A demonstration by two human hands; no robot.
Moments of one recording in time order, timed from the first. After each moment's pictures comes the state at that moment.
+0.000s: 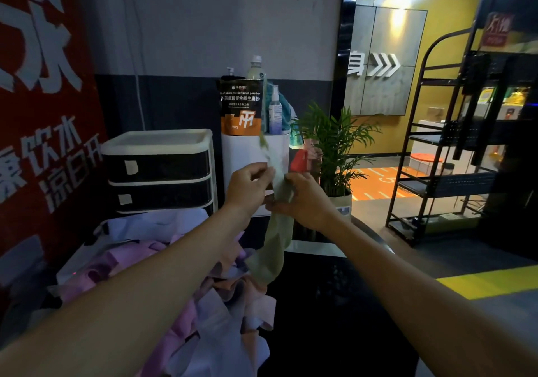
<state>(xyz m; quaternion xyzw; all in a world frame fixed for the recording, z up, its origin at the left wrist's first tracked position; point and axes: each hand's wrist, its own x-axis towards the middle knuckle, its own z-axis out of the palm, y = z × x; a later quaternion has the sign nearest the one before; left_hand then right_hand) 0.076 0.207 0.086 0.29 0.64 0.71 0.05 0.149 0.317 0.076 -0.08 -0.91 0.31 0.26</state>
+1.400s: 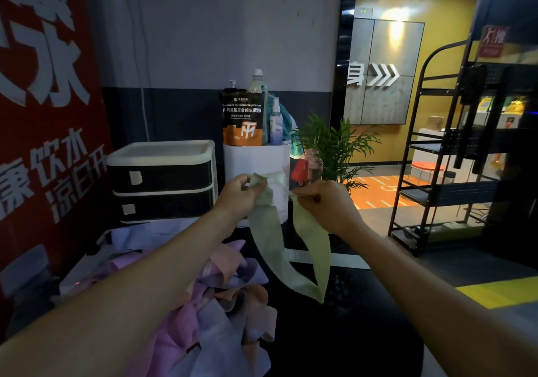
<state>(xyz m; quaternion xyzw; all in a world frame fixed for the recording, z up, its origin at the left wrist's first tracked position) 0.073 0.181 0.097 0.27 0.70 0.65 0.09 0.179 0.329 0.091 -0.05 -0.91 0.21 0.34</state>
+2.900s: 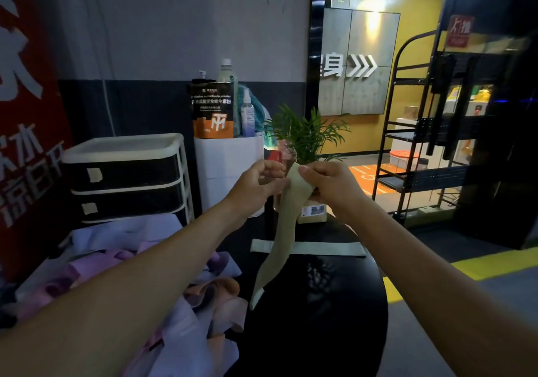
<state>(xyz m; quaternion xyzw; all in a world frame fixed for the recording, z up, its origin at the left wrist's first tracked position) 0.103 0.238 0.093 0.45 0.64 0.62 0.10 0.220 0.346 0.114 -0.14 -0.74 0.58 0.31</state>
